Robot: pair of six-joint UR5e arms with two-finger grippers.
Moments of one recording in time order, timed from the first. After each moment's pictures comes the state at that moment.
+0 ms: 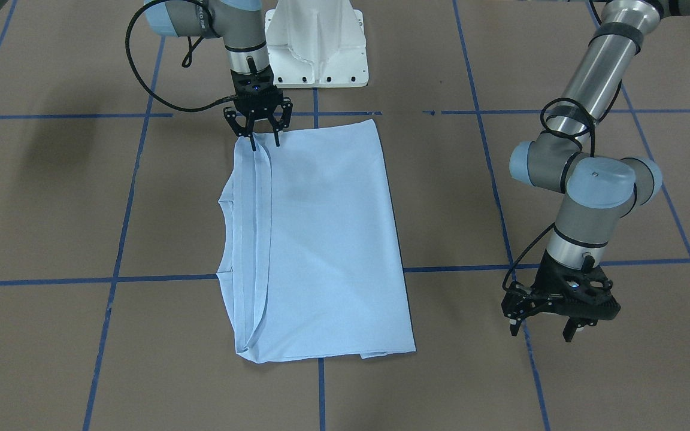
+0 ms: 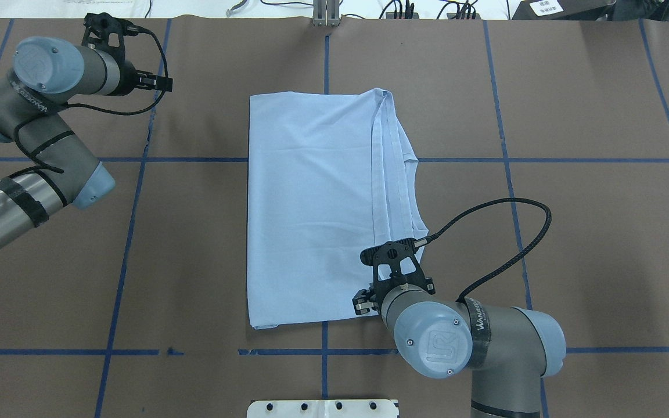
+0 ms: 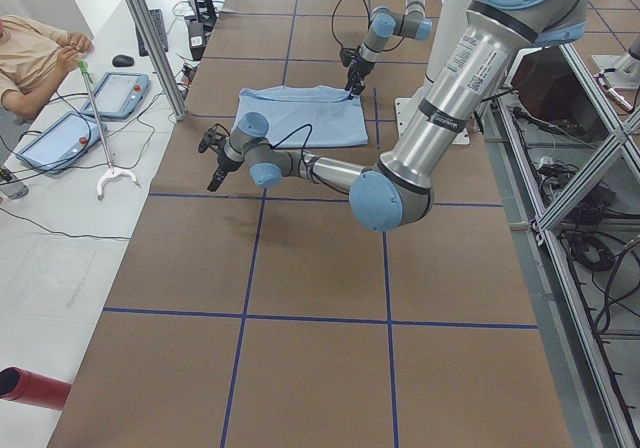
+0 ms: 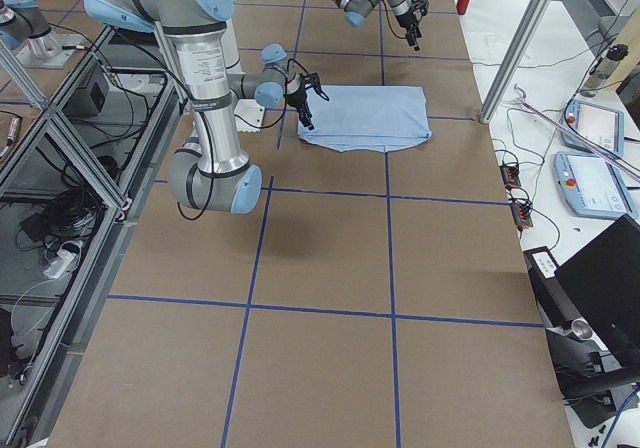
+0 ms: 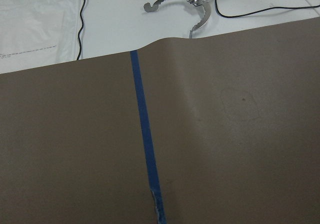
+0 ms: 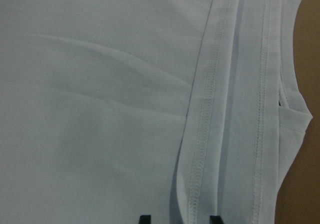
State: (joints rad) left arm -0.91 -2.14 -1.15 -2.42 -1.70 -0.80; right arm 0.19 -1.16 1.90 -1.45 1.34 1.16
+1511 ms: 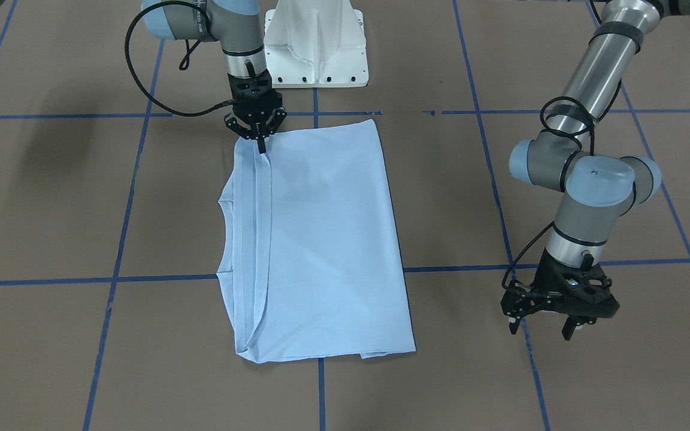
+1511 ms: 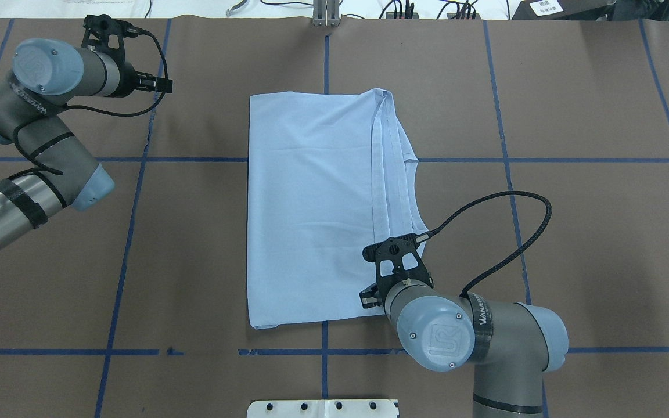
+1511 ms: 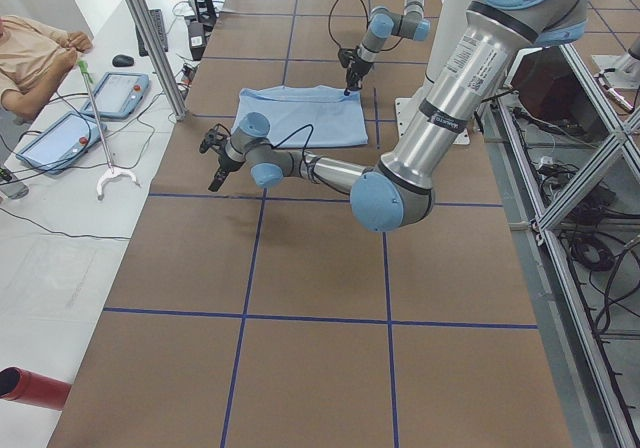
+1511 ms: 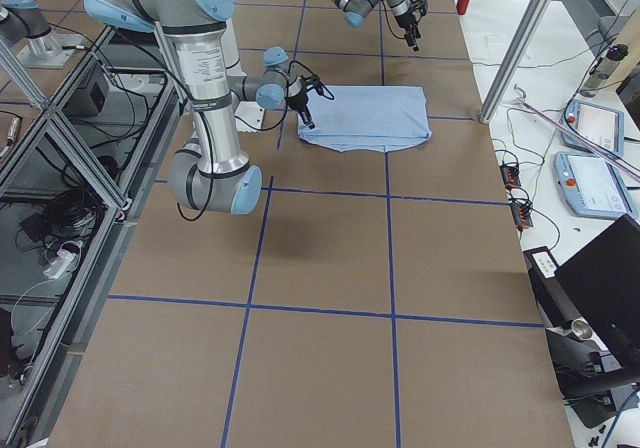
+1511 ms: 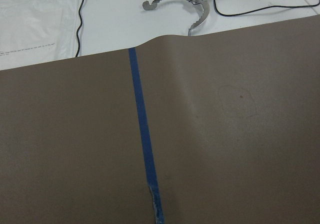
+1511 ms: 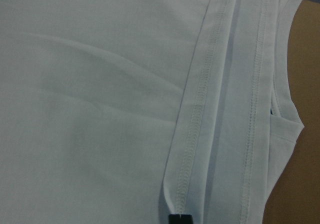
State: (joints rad) left arm -0.91 -2.13 -1.16 -2.42 -1.70 -0.80; right arm 0.20 -1.18 1.90 -1.45 1.34 1.15
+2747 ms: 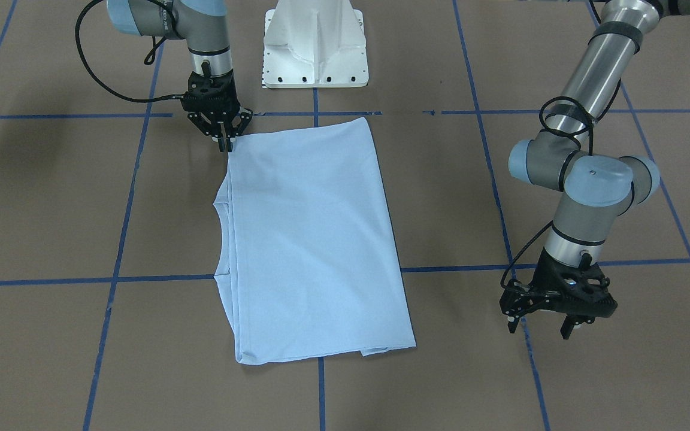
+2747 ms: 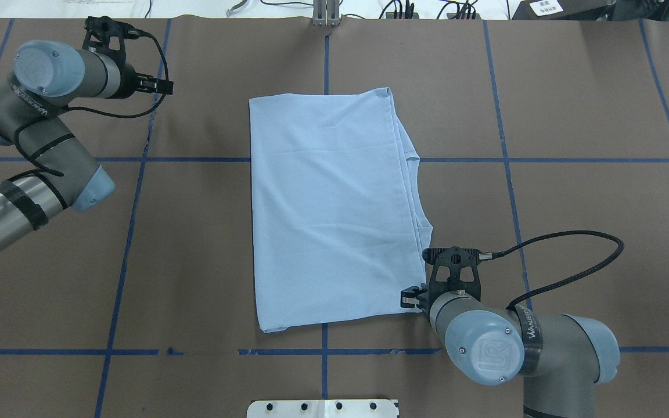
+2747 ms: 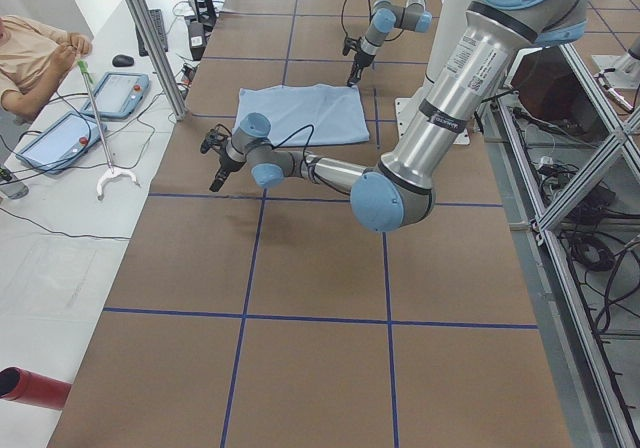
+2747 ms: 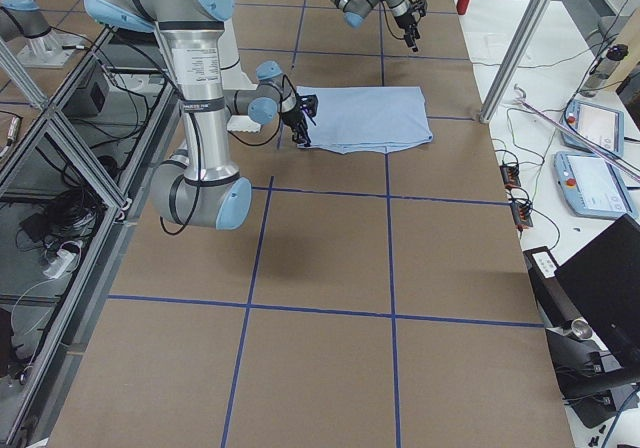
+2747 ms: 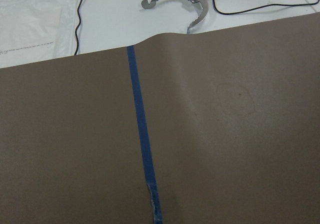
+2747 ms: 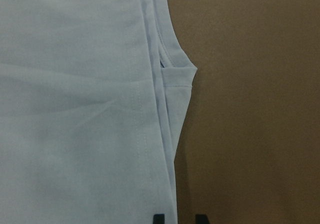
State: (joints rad) left arm -0.91 -2.13 -1.16 -2.42 -1.70 -0.80; right arm 0.18 -1.33 1.98 -1.45 1.31 1.47
